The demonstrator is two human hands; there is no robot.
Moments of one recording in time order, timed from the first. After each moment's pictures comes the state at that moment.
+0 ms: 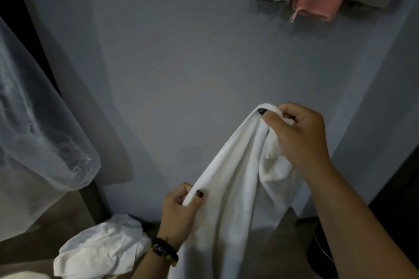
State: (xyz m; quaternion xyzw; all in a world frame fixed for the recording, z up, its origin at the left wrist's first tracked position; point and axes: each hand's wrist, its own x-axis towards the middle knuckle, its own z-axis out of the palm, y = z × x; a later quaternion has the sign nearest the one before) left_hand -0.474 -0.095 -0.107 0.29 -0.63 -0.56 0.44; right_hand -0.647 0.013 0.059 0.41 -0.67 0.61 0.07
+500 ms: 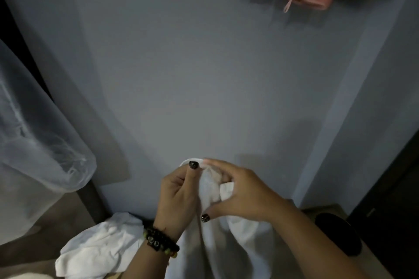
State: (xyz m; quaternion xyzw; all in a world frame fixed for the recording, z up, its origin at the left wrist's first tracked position) left_hand -0.488 -0.083 -0.051 0.19 -0.65 -0.54 0.50; right_hand -0.614 0.002 -0.029 0.56 -0.70 0.38 -0.23
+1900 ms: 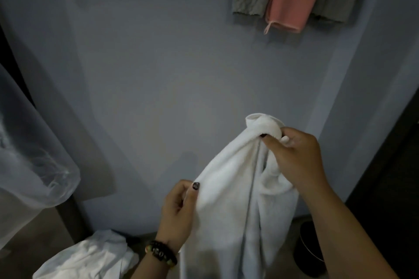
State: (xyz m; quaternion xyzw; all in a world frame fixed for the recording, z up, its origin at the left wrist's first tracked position) left_hand -0.495 -0.082 -0.094 0.24 -0.69 -0.51 0.46; right_hand -0.660 0.054 0.039 0.36 -0.75 0.55 0.10
